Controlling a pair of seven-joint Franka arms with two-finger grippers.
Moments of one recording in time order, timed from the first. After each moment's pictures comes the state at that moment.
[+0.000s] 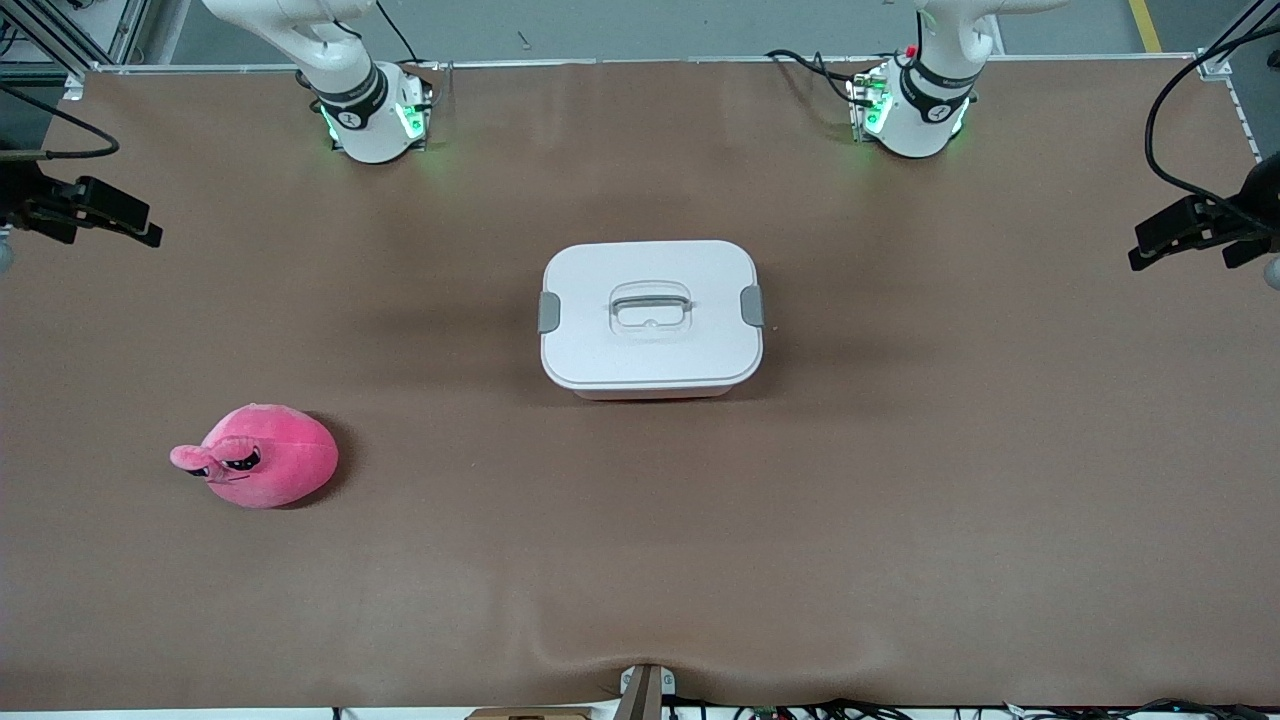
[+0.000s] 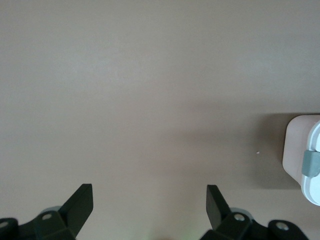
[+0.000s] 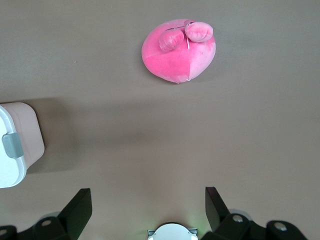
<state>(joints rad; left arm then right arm) 0.02 0.05 -0.01 -1.48 0.01 1.50 0.00 0.04 0.00 -0.09 -1.51 0.04 1.39 0.04</state>
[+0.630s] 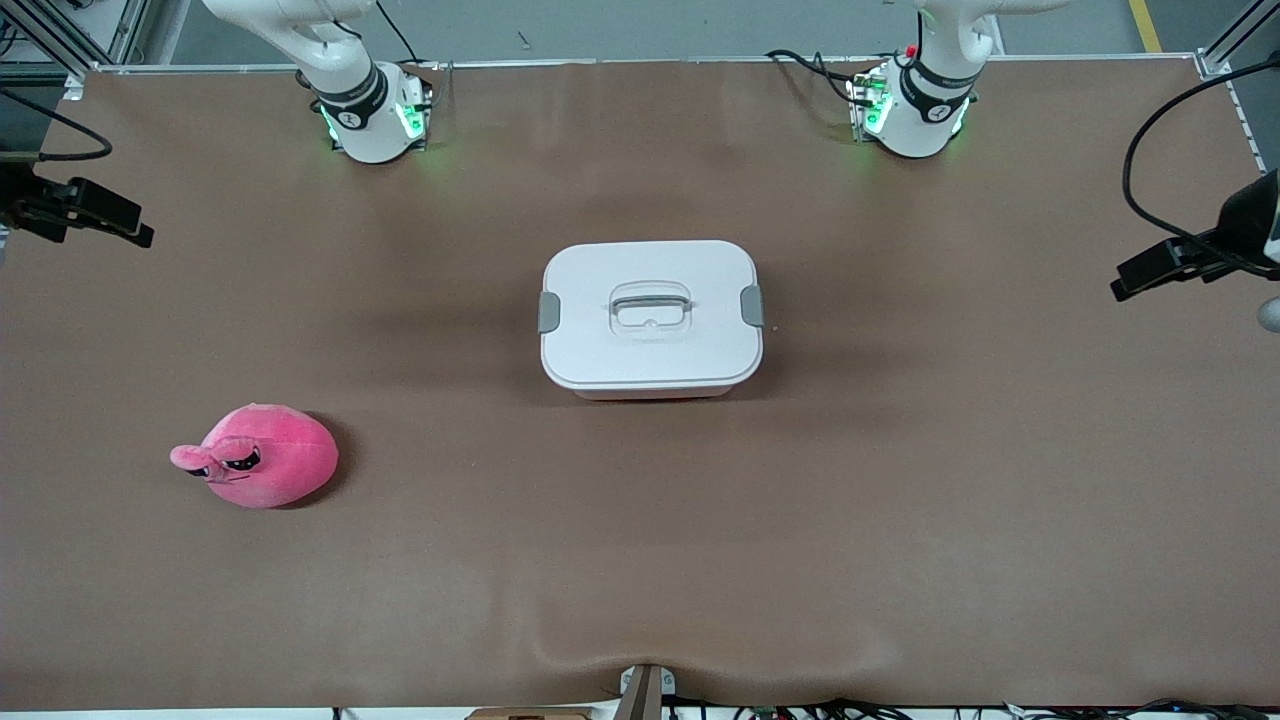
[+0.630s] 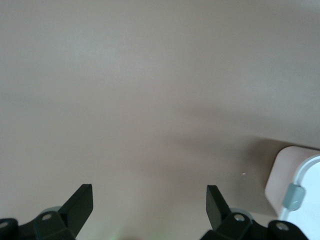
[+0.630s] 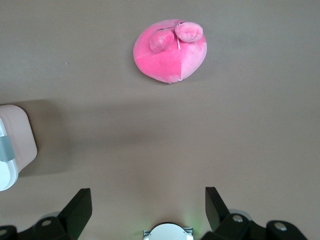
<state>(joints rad) -0.01 0.09 -0.03 -1.47 0.01 1.50 -0.28 0.04 0.00 -0.09 -1.51 0.02 1.39 0.04</state>
